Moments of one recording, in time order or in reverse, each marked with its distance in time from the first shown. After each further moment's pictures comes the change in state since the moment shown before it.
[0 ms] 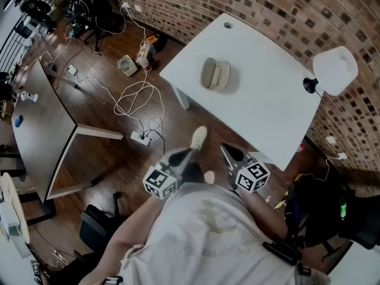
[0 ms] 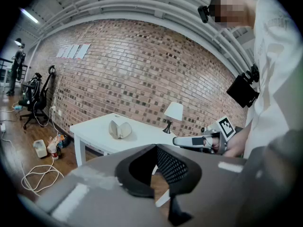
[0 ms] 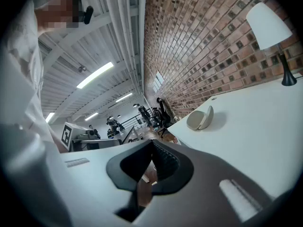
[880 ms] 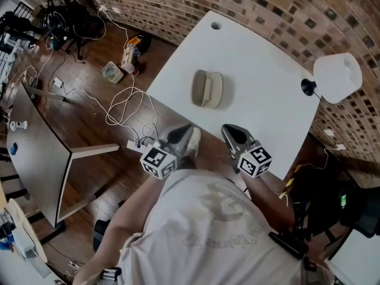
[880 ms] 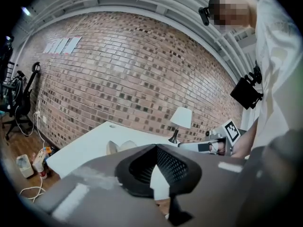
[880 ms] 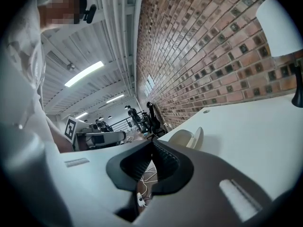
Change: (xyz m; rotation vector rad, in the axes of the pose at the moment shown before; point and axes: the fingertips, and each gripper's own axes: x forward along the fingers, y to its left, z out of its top) left arm 0.123 0.109 0.098 0.047 -0.017 -0.097; right arm 0.082 -0.100 0.097 -0.039 -0.046 -0.099
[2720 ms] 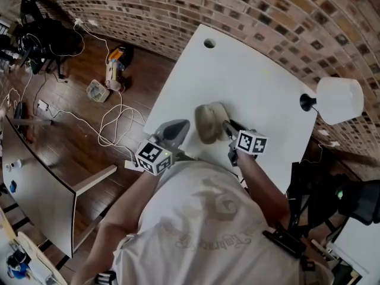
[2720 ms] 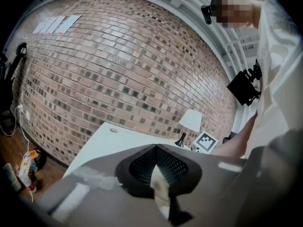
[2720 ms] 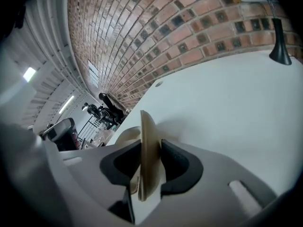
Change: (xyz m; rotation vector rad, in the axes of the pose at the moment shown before) left arm 0.090 0.140 0.058 -0.033 0.057 -0.144; right arm 0.111 -0.177 -0.027 0.454 0.247 -0.420
